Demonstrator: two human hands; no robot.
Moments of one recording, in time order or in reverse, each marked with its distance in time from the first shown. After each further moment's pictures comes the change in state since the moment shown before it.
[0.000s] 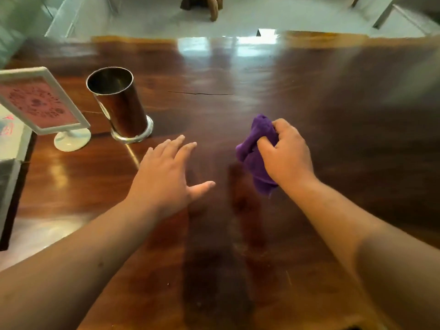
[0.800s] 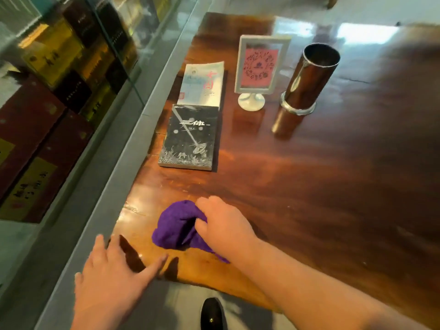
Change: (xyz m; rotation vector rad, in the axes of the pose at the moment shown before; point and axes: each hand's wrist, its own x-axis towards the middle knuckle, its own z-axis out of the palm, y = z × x) left_hand -0.449 -0.288 -0.073 -0.105 -0.291 -1.081; right_hand -0.331 -0.282 0.292 -0.031 -0.786 -0.559
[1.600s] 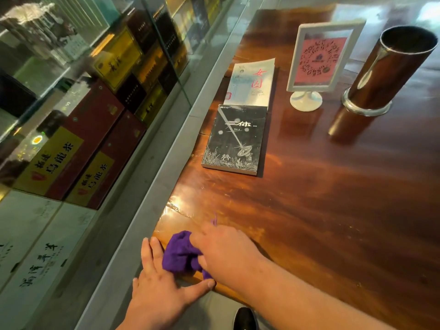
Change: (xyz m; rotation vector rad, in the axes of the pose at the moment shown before) left_hand 0.002 -0.011 0.042 -0.041 -0.141 -0.031; right_hand 0.021 -0.032 0.057 -0.193 -0.209 -0.418
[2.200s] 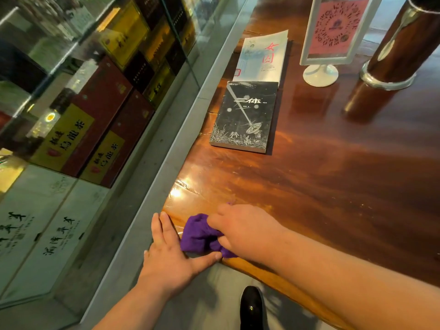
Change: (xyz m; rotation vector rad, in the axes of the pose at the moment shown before) left_hand -0.006 -0.001 -0.003 -0.010 0.000 0.011; right_hand -0.018 0.020 -0.006 0.019 -0.129 -0.082
